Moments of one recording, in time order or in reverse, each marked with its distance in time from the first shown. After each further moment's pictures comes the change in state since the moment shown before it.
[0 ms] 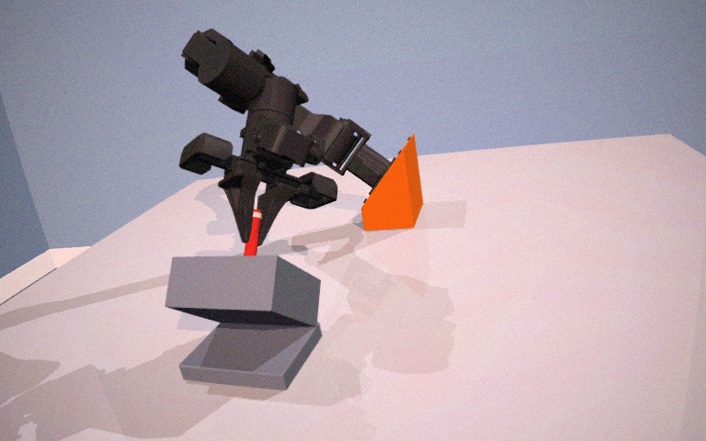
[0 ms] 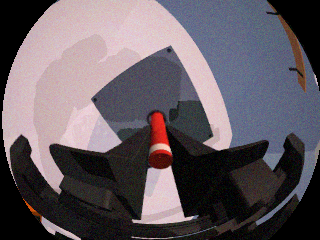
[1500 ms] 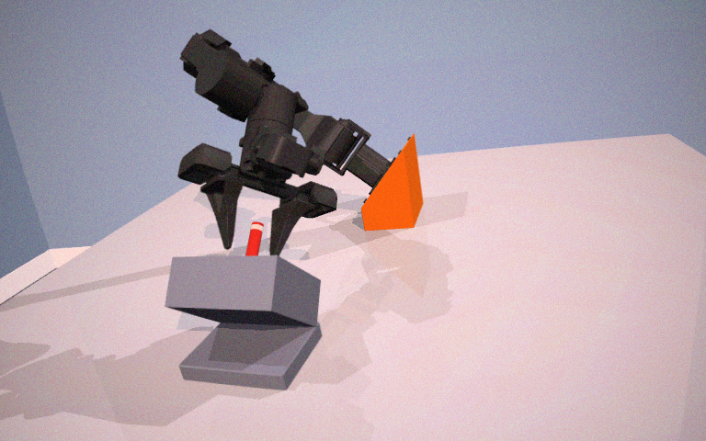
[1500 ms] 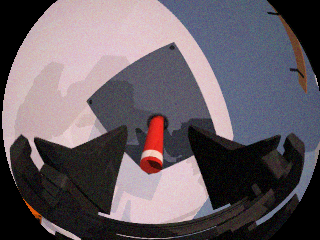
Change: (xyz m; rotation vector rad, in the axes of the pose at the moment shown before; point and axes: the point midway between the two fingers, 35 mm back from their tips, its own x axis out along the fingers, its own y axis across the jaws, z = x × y) arm 0.012 0.001 0.000 -0.002 0.001 0.001
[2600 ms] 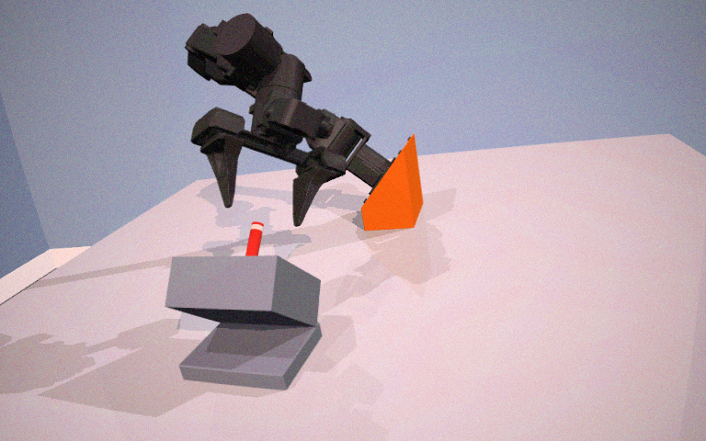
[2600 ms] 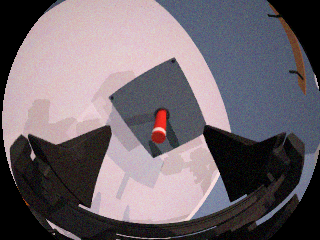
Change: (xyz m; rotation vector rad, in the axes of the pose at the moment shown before) arm -0.045 0.006 0.007 -0.011 -0.004 0.026
